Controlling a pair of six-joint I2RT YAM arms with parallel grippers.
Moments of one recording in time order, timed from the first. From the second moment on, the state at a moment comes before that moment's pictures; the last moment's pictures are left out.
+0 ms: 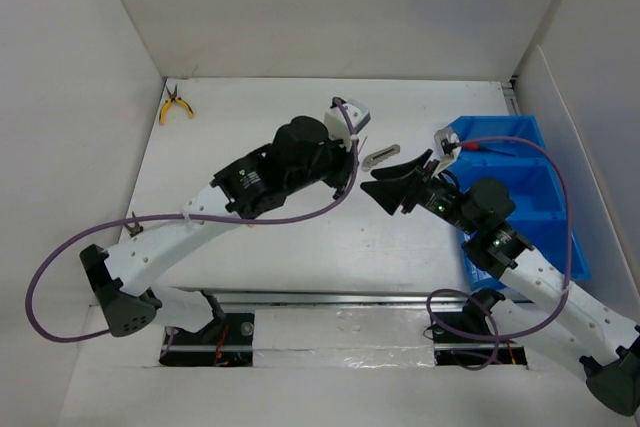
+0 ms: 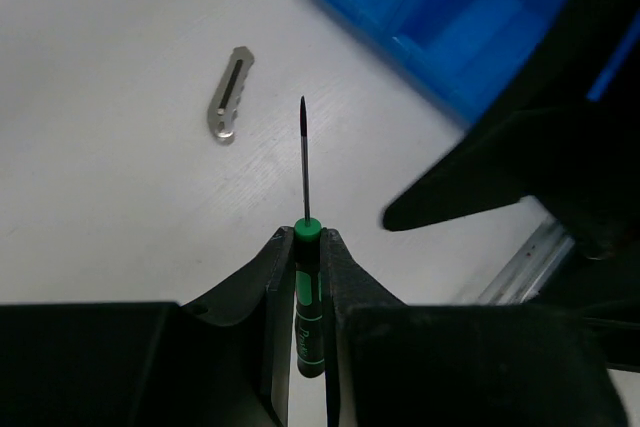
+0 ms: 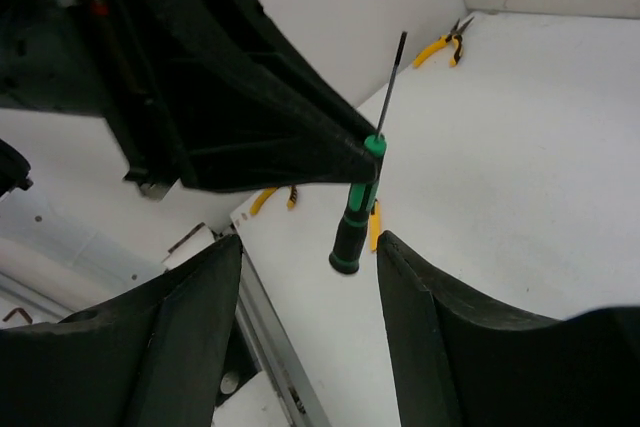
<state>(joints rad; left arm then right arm) -0.93 1.32 1.45 -0.54 -0.08 -0.14 0.66 0.79 0.67 0.30 -0.30 0.57</state>
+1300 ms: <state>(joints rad) -1.22 1.34 1.47 -0.47 -0.66 -0.22 0.40 1.01 0.73 0.33 -0.08 0.61</state>
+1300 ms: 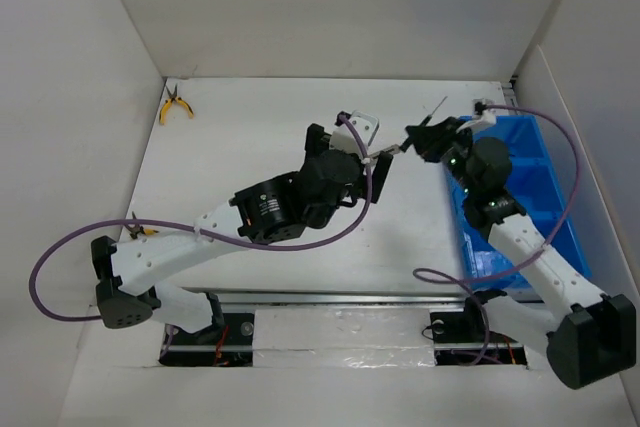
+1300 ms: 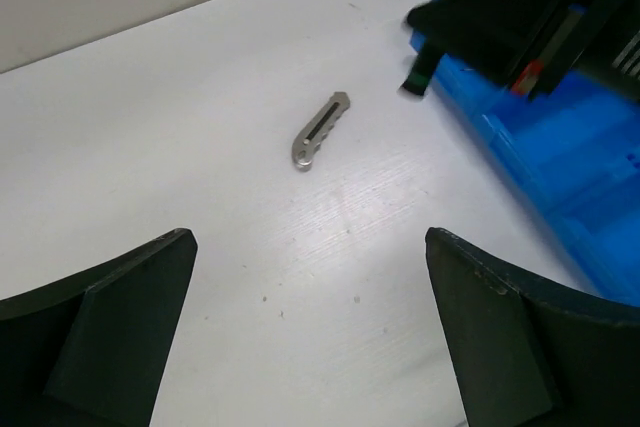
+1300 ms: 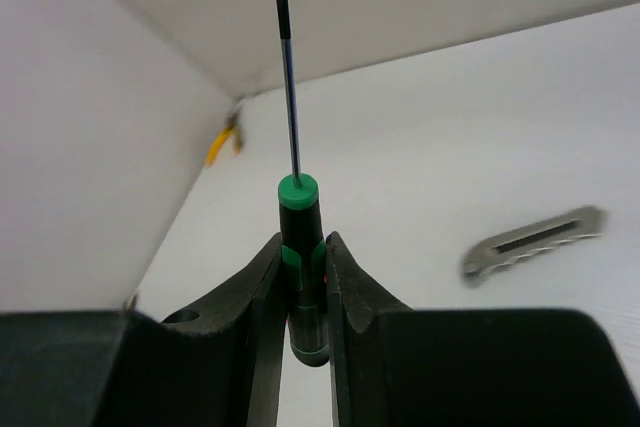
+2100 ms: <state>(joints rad) -1.21 1.08 0.89 -0.22 -0.78 -0.38 -0.25 1.53 0.94 0.27 -0.09 1.03</state>
